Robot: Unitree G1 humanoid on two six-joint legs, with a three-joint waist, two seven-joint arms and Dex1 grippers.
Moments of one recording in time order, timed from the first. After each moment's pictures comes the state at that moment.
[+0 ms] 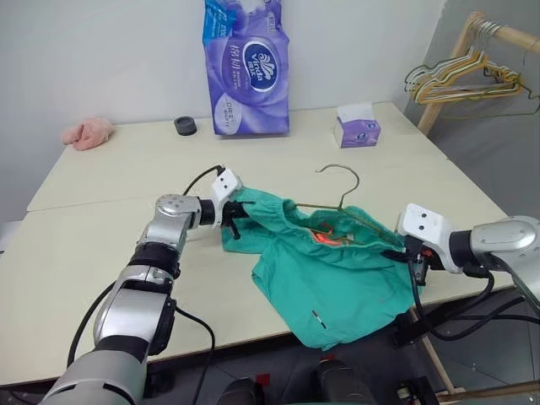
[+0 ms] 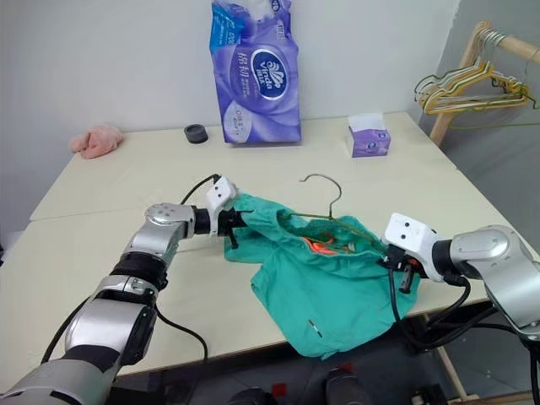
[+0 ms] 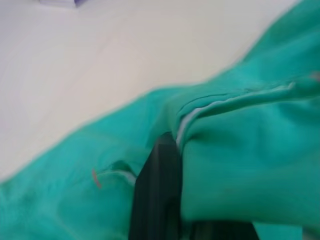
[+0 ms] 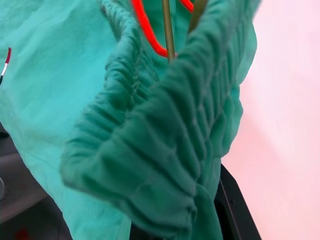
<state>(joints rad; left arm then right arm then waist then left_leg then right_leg) -0.85 0.43 -0.06 0.82 -0.11 0.04 -1.11 -0.33 -1.04 0.11 -0.53 0.26 0.90 1.00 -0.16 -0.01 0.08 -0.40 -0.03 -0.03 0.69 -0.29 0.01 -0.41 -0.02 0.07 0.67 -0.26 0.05</state>
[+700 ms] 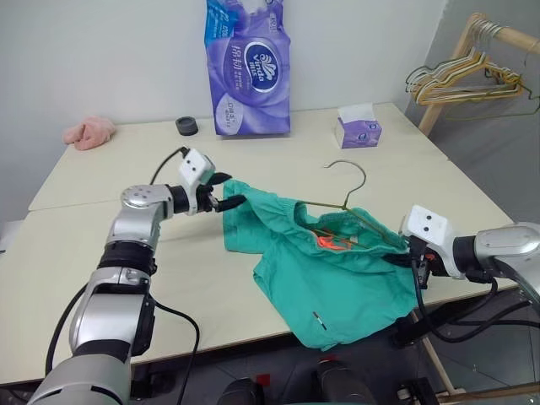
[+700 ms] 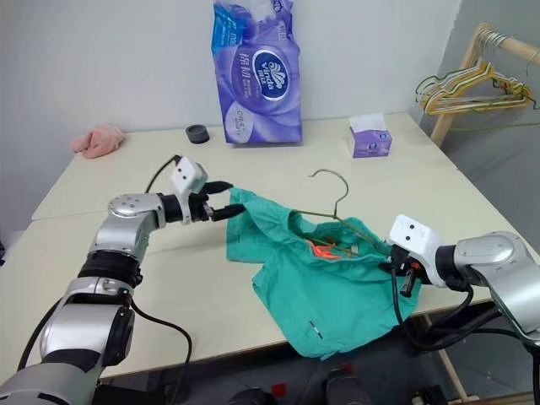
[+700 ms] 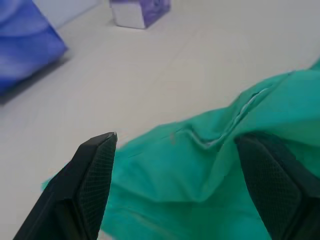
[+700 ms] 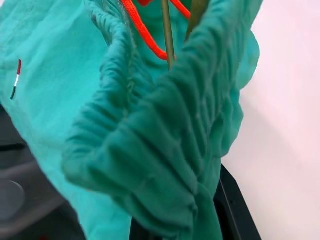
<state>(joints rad) -0.86 0.56 0.01 0.81 -0.13 0.03 -1.06 -0.25 -1.03 0.00 -0.56 0.38 1.02 0.97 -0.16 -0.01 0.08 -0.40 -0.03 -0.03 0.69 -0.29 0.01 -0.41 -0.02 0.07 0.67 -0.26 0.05</state>
